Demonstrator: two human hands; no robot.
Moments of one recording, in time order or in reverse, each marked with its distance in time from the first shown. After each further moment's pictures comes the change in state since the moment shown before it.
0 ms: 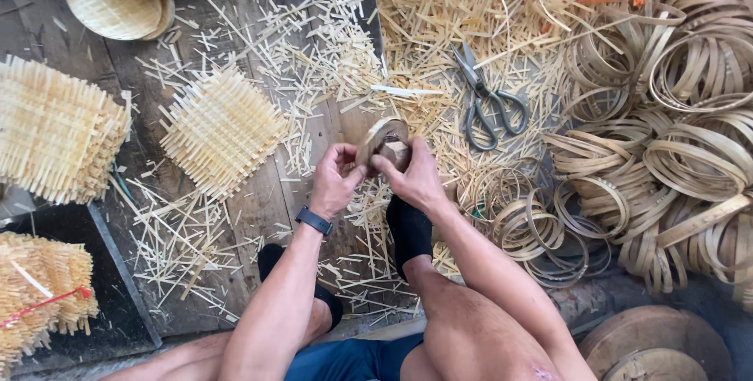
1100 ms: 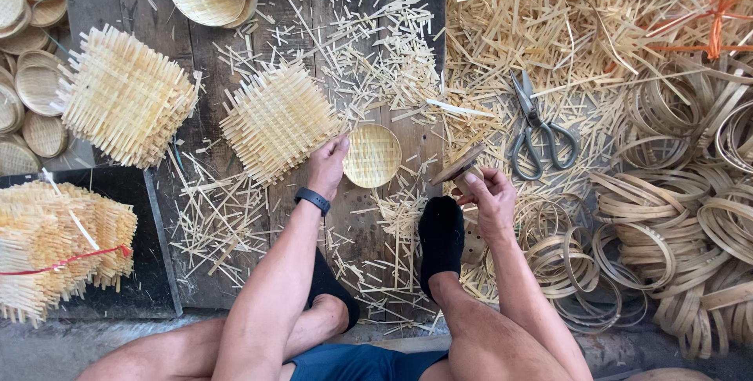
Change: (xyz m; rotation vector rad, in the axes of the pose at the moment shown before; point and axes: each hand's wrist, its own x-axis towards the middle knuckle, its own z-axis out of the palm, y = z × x) left_hand 0.036 -0.042 -0.100 -0.046 0.391 -0.242; right_hand 0.002 0.078 -0.007 0.821 0.031 -0.030
